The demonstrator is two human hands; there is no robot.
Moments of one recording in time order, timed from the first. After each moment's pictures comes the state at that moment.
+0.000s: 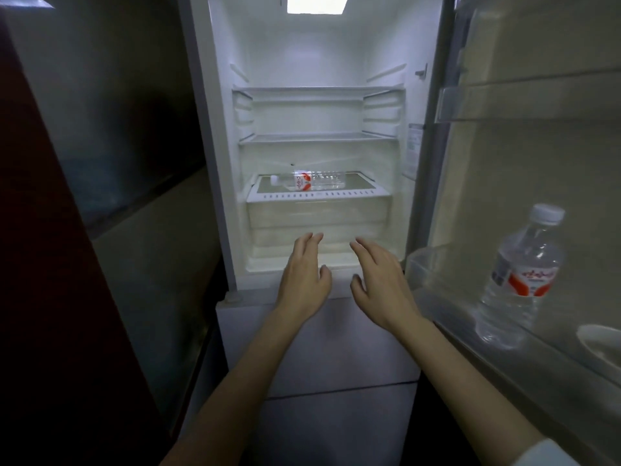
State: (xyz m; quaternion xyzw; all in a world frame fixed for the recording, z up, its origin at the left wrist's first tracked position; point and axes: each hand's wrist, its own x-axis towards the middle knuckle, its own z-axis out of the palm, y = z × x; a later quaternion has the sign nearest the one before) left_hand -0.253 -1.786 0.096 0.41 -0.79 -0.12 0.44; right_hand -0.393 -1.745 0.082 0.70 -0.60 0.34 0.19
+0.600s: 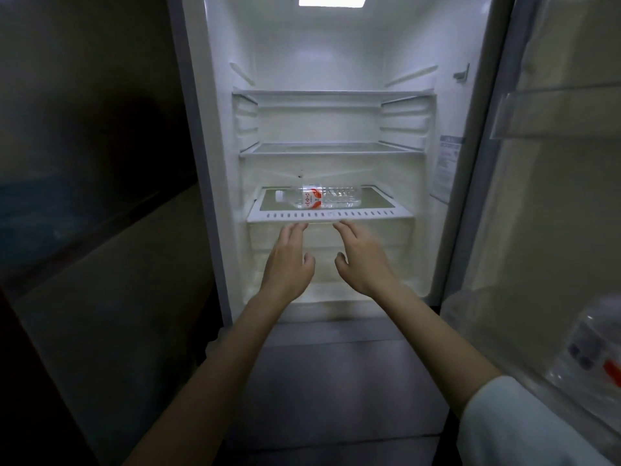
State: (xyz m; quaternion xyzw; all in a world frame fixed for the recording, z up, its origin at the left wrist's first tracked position) left_hand -0.253 -1.923 0.122 0.44 -0.78 -0.08 0.43; right_hand -0.396 -1.898 0.129 0.72 -0.60 0.32 0.14
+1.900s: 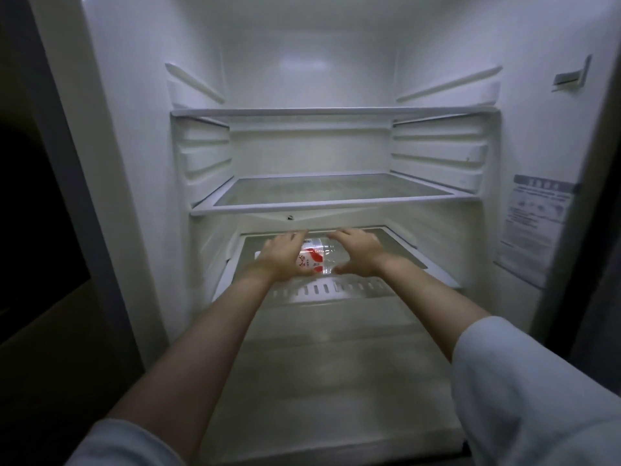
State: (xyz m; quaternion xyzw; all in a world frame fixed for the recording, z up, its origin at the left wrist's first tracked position) left_hand -0.306 -2.222 0.170 0.46 -0.87 0.01 0.17; right_hand -0.475 -2.167 0.181 0.74 -0.65 0.15 0.06
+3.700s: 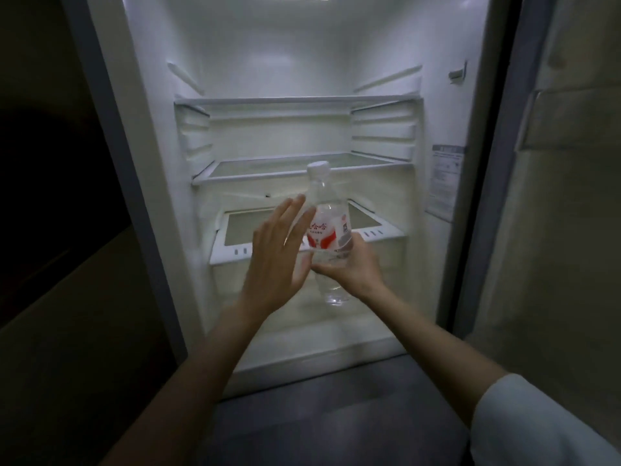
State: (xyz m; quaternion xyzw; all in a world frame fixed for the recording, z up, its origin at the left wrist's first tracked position) left_hand -0.272 -2.042 0.143 0.19 -0.83 0.16 0.50; right_hand -0.425 -2.005 0.122 0.56 -0.63 0.53 -0.12
